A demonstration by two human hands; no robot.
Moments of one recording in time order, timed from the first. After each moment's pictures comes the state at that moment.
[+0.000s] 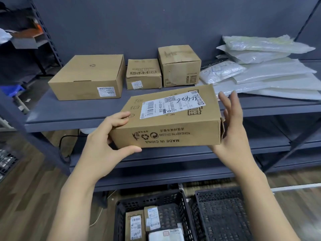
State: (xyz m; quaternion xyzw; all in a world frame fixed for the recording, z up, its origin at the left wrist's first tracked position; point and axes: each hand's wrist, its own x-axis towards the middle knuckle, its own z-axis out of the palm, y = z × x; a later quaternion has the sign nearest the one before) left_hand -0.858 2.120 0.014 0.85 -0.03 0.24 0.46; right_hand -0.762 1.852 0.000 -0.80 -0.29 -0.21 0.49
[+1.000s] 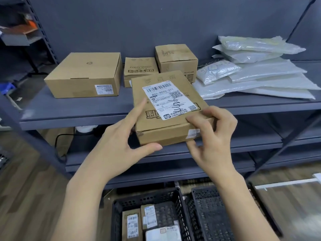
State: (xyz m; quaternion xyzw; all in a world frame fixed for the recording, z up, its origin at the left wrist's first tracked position) left_hand -0.866 2.093 0.041 0.92 -0.05 0.12 0.38; right_hand -0.794 1.892 0.003 -0.81 -0.29 -0.42 0.29
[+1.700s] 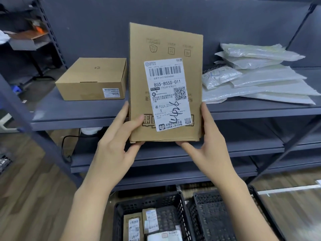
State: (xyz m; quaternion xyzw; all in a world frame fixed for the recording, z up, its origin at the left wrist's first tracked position) left_hand -0.874 2.111 0.012 0.88 -0.11 0.37 0.29; right_hand -0.811 1.900 0.013 -0.84 -0.26 -0.14 0.46
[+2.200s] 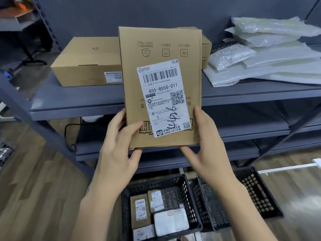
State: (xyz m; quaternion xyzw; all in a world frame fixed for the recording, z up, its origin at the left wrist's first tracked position) left_hand -0.890 2.133 -0.021 0.89 -0.10 0.32 0.32; right_hand -0.829 1.929 -0.019 -0.87 -0.29 -0.18 0.36
